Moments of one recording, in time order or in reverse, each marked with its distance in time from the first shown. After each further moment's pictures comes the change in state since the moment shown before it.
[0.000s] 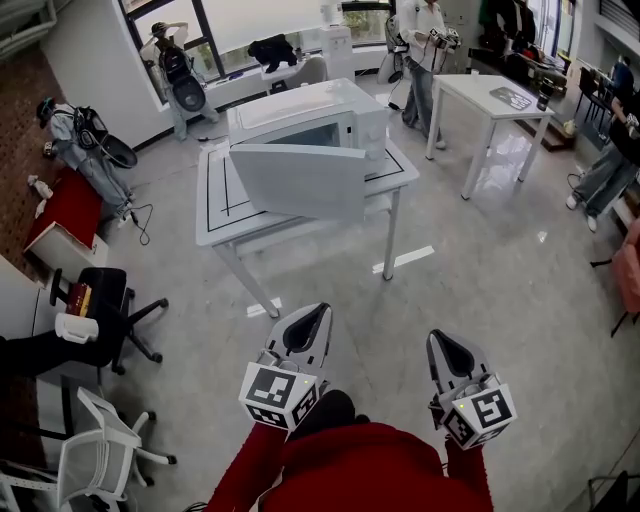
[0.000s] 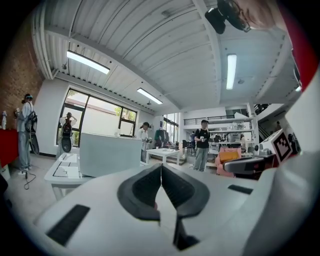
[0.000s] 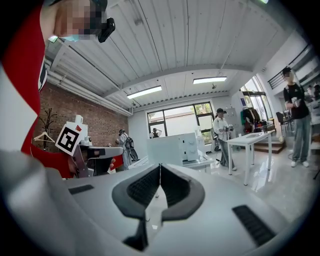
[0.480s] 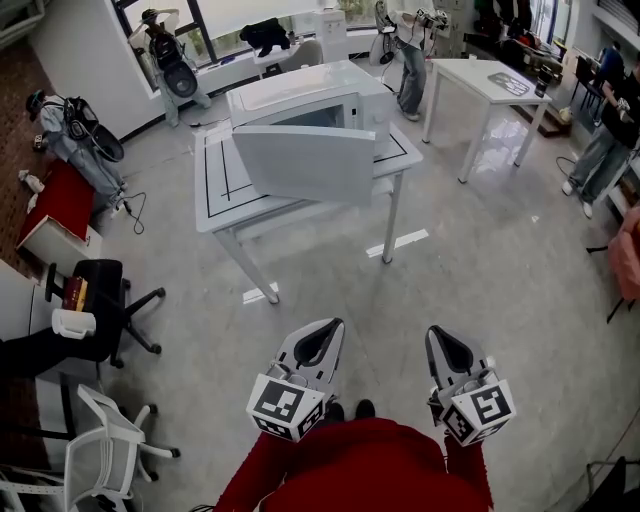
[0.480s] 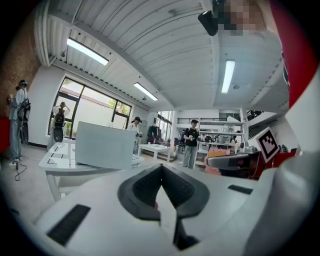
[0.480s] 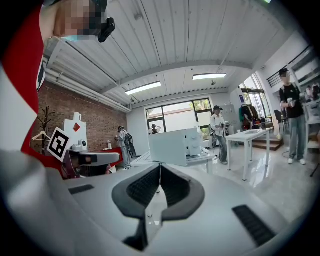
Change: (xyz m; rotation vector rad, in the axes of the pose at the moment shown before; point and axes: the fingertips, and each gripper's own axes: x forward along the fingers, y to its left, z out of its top) left arm -0.036 -0.016 -0.033 -0.053 0.044 -0.104; right arm 0.000 0.032 -0.020 0.009 0.037 -0.003
